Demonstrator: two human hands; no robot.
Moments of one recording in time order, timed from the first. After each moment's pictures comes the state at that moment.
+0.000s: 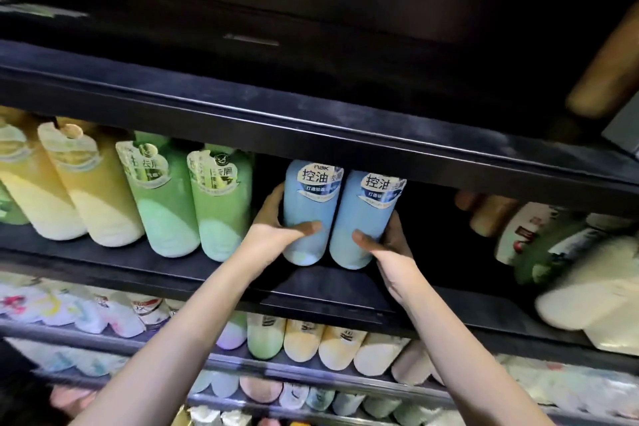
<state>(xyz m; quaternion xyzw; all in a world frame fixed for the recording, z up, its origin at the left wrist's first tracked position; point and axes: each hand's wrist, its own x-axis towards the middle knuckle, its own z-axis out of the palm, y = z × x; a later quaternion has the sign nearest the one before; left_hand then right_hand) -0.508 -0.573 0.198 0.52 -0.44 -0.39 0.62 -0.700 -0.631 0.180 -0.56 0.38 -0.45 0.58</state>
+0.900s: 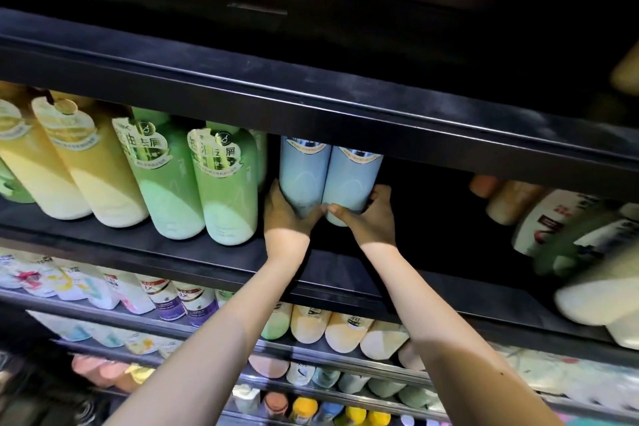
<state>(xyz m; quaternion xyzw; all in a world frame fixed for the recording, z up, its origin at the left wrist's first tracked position) -0.525 -0.610 0.146 0.70 -0.37 -0.16 0.59 -0.650 -0.667 0.160 -0.64 0.53 -0.42 0.37</state>
